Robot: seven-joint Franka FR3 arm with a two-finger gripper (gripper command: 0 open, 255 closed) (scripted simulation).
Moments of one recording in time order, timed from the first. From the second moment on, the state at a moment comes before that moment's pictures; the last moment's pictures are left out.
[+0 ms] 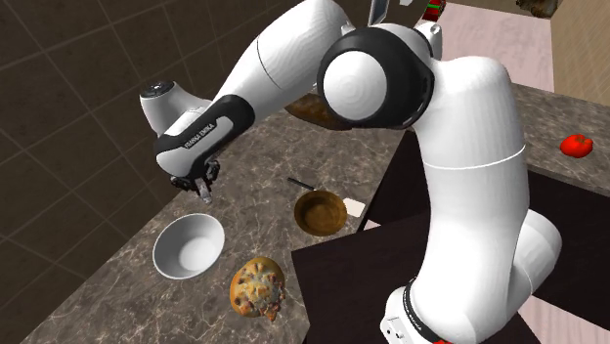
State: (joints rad) arm 0.30 0.63 0.51 -1.76 -0.37 2.31 0.77
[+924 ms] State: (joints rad) arm -0.03 0.20 0.62 -2.38 -0.17 2.55 0.51
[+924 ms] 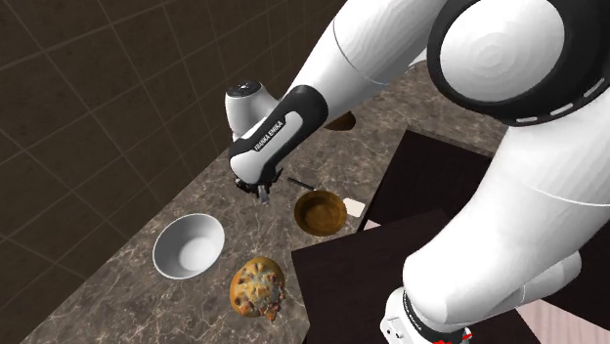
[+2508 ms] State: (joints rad) arm -0.21 0.02 0.55 -2.81 0.05 2.83 0.08
